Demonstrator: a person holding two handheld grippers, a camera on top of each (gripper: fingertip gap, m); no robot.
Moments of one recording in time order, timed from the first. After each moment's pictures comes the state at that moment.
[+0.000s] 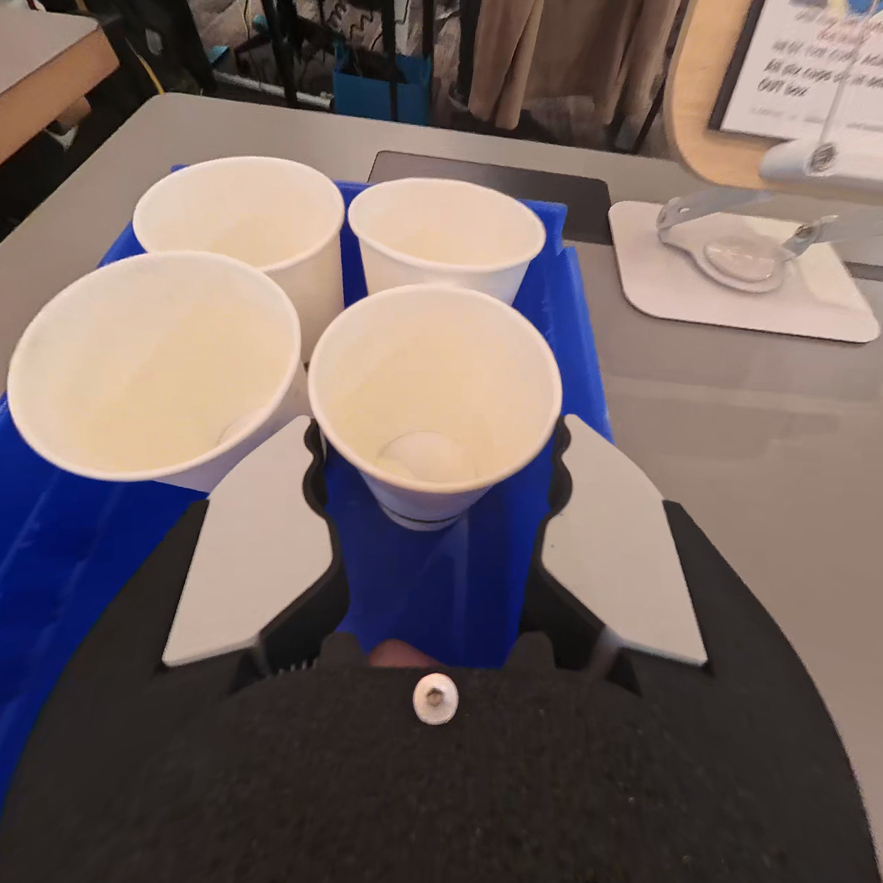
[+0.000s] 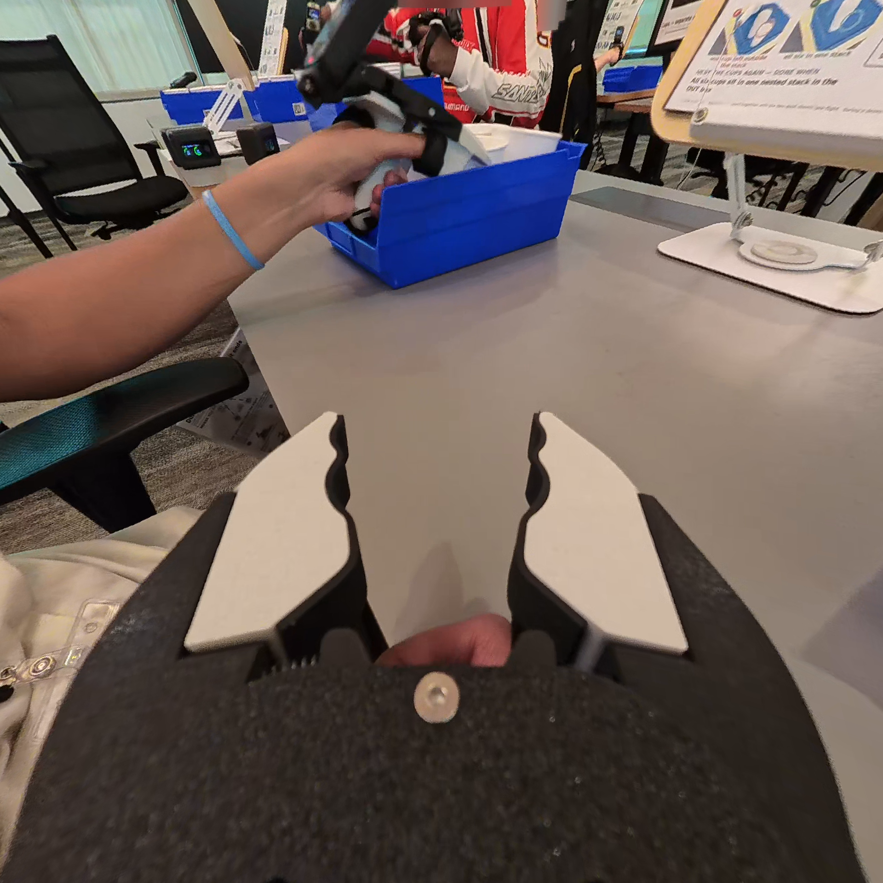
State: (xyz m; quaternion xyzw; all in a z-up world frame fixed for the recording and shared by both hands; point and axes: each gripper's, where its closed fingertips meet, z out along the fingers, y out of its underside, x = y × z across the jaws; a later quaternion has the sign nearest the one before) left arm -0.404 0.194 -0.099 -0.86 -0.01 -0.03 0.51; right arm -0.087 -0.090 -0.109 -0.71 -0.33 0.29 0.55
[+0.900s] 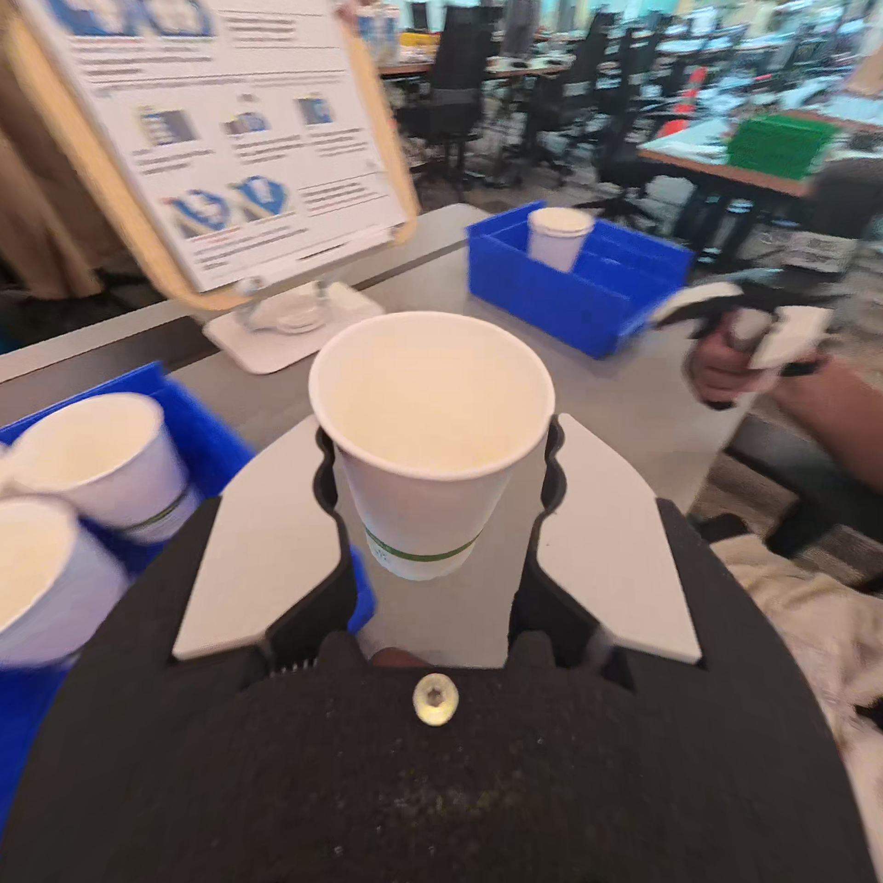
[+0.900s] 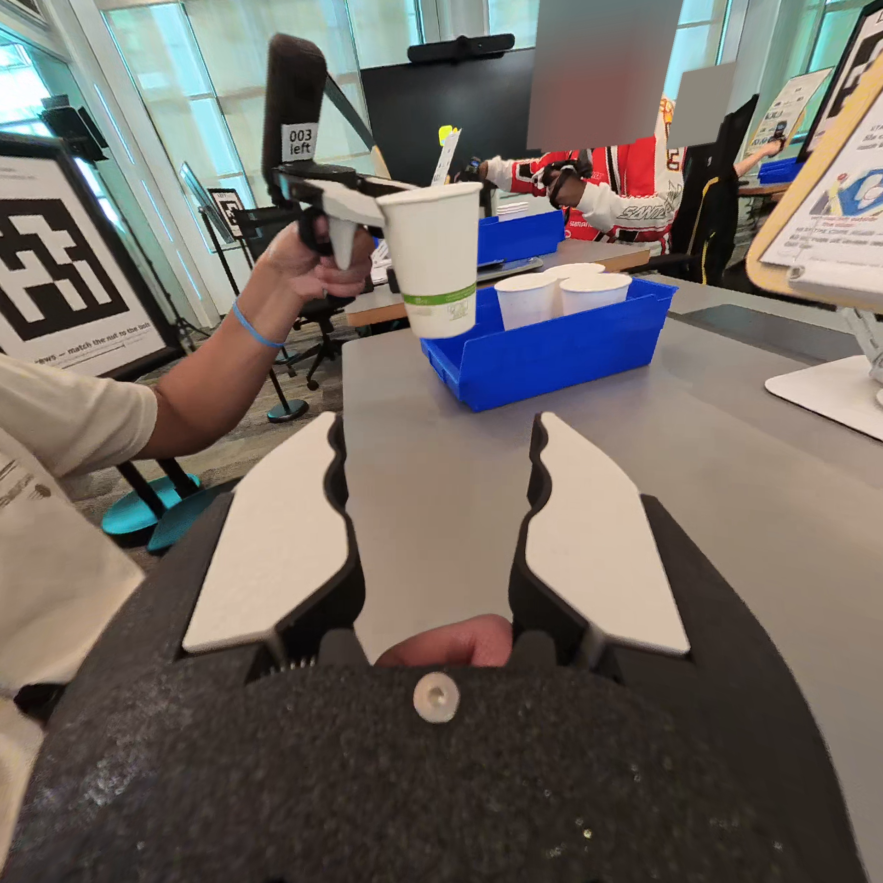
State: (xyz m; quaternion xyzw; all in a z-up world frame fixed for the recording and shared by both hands) left arm -0.319 0.016 0.031 -0.72 0.35 -0.28 0.53; right arm -0.101 -0.057 -0.022 -0.61 -0.37 0.45 0.54
